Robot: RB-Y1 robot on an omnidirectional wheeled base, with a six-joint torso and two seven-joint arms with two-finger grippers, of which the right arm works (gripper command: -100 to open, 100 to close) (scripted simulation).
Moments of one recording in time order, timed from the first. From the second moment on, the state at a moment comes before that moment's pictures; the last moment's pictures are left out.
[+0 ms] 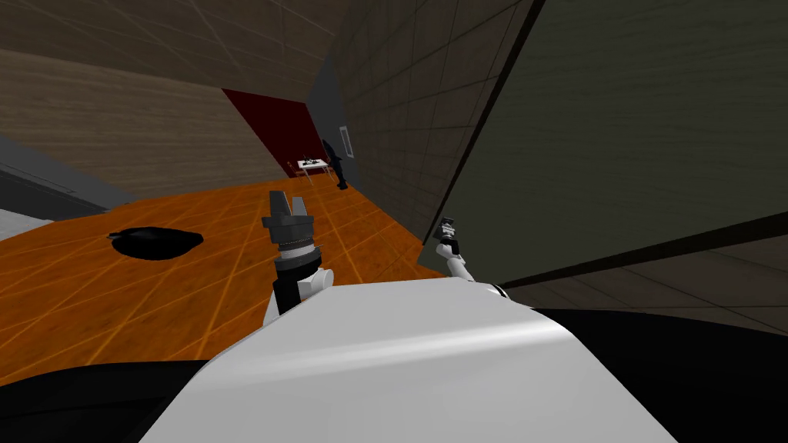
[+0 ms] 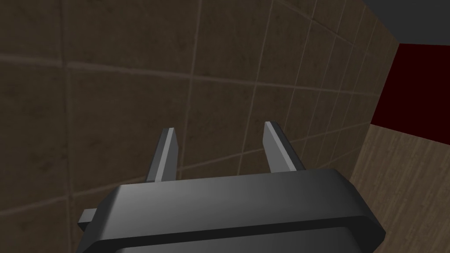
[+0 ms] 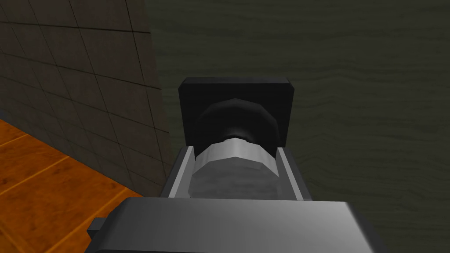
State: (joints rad) arm -0.27 -0.24 -0.26 -0.85 -0.57 -0.43 -1.22
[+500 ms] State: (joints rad) arm -0.25 -0.25 -0.20 -0.88 -0.55 -0.41 -1.27
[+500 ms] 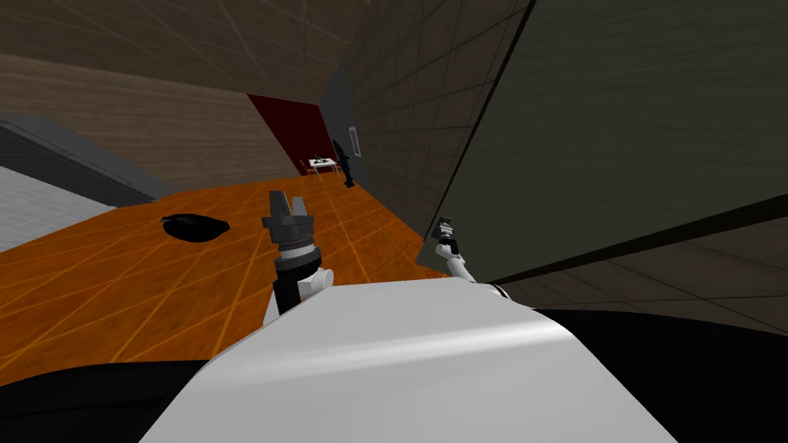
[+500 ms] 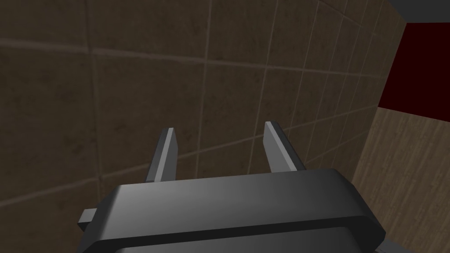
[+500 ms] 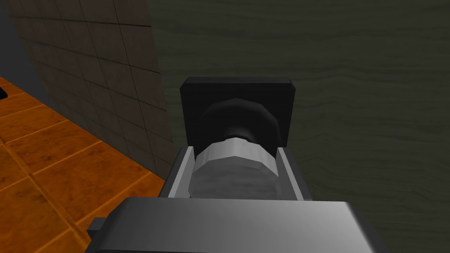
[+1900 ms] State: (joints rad) arm -0.20 -0.30 -0.08 -0.94 -0.53 -0.39 -1.37
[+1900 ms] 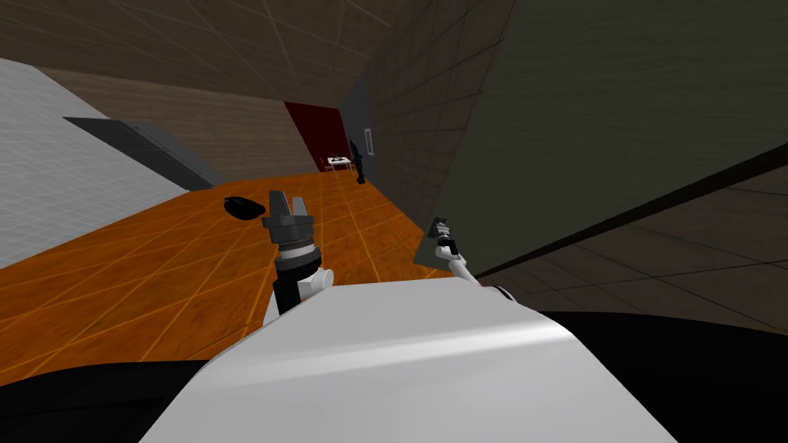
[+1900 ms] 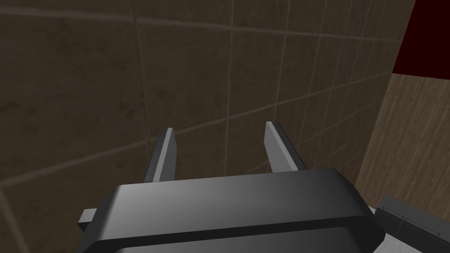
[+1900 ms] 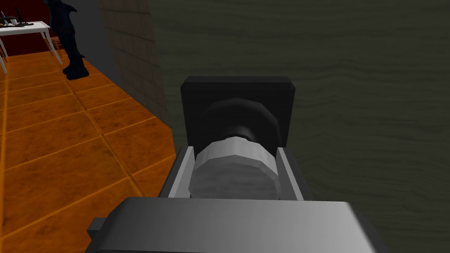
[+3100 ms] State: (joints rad) arm -0.07 -0.44 0.13 -1.11 -0.50 -0.41 -1.56
